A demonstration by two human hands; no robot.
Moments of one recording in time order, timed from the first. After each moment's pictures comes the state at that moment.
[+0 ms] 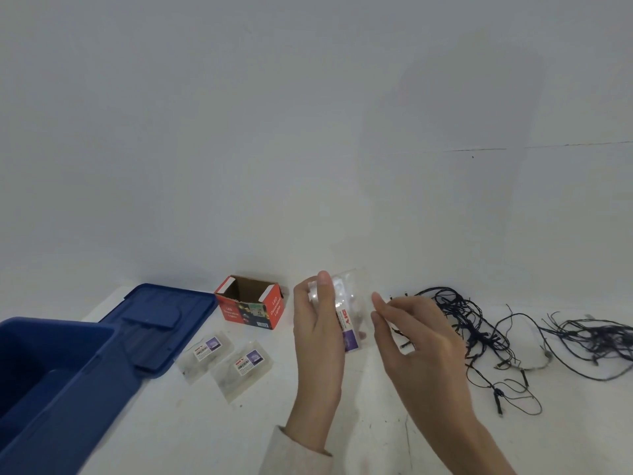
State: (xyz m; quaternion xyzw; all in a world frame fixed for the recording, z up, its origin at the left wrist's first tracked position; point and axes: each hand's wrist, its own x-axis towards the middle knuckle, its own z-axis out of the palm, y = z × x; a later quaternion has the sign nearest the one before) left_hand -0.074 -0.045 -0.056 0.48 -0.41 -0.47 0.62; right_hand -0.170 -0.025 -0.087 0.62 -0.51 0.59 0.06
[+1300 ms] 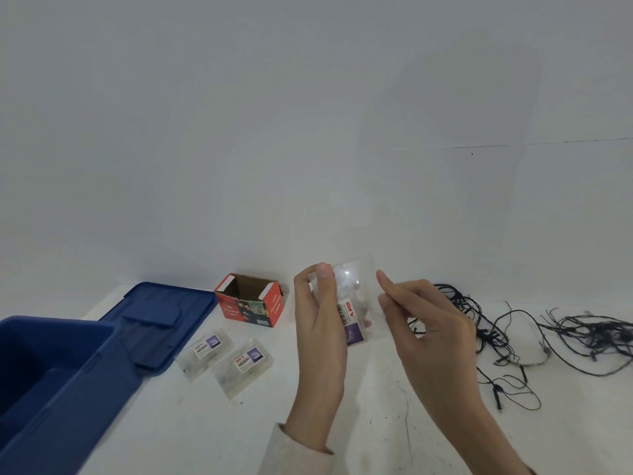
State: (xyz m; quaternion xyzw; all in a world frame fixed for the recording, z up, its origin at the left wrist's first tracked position) left_hand -0.076 -0.036 -0.043 0.44 -0.44 -0.46 0.63; right_hand -0.174 -0.022 -0.068 0.61 -0.46 0.64 -0.06
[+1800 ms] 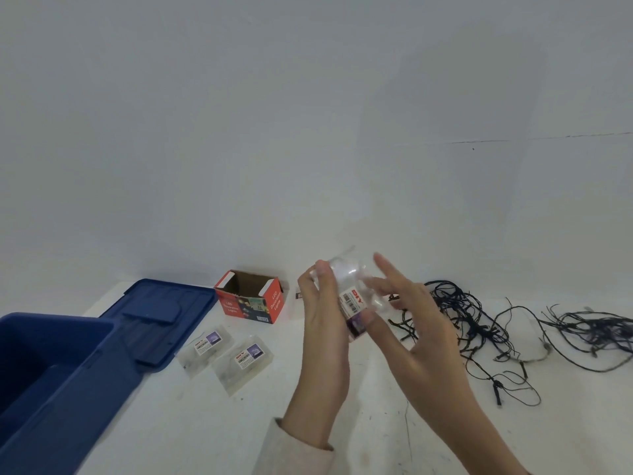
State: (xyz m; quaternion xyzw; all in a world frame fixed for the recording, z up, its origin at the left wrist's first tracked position) left_hand -0.077 -0.039 -0.046 0.41 -0.38 -0.57 0.60; right_hand -0.169 -0.010 -0.065 0.66 -0.46 0.58 -0.16
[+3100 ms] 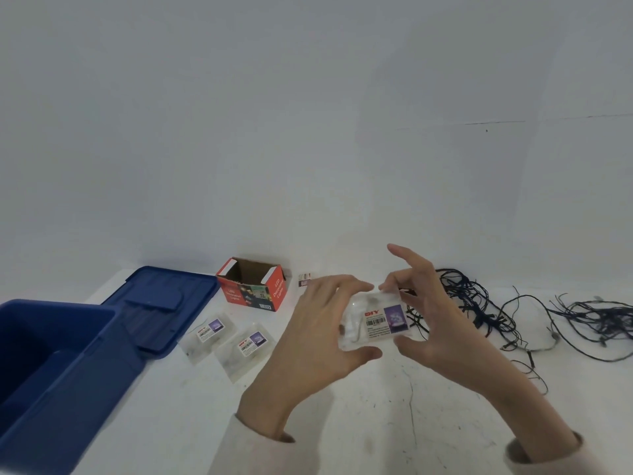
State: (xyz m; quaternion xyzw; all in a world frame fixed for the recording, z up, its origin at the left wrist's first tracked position) left_hand -0.031 -0.056 -0.077 0.42 -0.85 -0.09 0.31; right_hand -0.211 -0.039 -0.082 0.74 -0.40 0.43 -0.32
